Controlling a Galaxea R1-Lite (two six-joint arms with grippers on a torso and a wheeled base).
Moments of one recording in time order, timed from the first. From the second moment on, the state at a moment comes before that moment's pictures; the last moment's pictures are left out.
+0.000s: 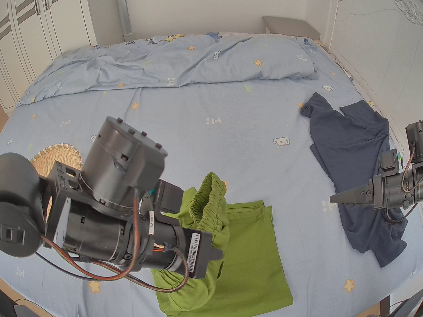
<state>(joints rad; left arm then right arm) -0.87 1.59 -1.07 0.25 -0.13 -0.51 0.15 1.41 -0.84 0.19 0.59 0.19</state>
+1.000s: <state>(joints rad) -0.82 1.70 -0.85 -0.30 -0.27 -0.73 0.16 1.41 -0.84 0.19 0.59 0.18</state>
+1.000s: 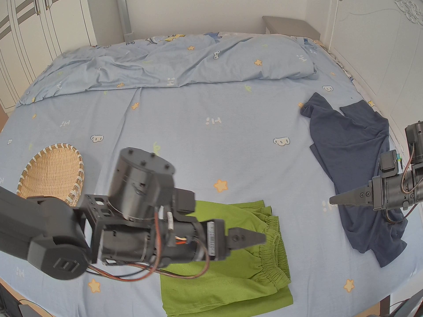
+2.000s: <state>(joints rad) -0.34 1.98 -0.46 -0.75 -0.72 -0.49 0.19 1.35 -0.82 0.18 0.59 0.18</state>
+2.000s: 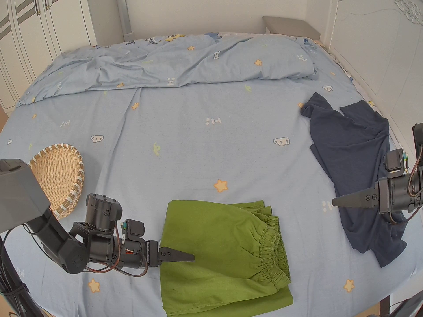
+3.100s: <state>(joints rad) -0.38 1.88 -0.62 -0.50 -0.72 -0.67 0.19 1.35 -0.82 0.18 0.59 0.19</state>
